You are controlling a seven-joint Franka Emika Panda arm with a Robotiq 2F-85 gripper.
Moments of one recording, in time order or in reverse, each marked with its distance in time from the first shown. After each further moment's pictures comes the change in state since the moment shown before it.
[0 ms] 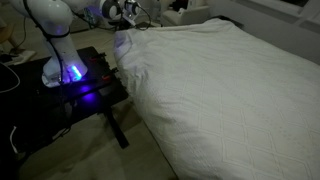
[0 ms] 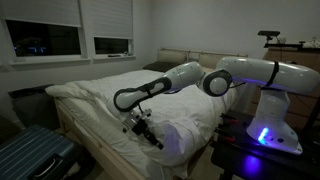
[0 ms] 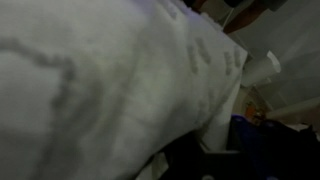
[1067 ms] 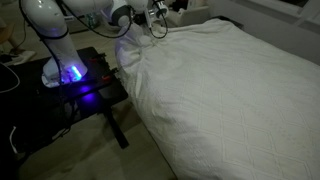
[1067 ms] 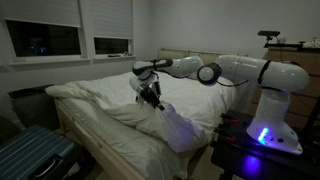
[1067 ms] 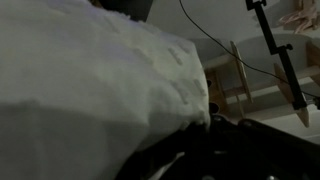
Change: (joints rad) arm -0.408 -0.007 0.137 0.099 0.374 -0.335 -0.029
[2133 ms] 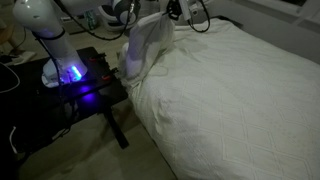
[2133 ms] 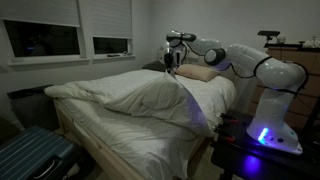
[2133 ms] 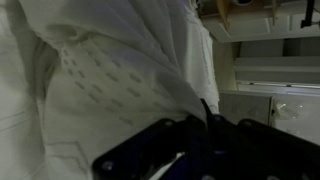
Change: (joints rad) arm -0.487 -0.233 -0.012 0.103 -0.025 0.094 -0.085
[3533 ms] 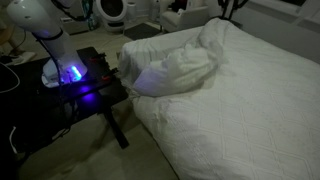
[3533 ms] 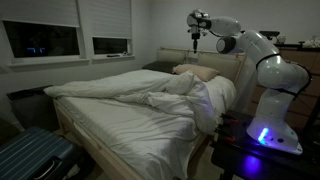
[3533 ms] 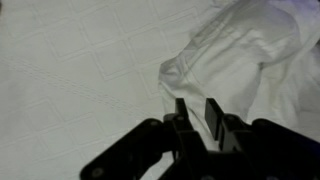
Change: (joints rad) arm -0.184 -0.321 -0.428 -0.026 -0.502 0.469 -0.467
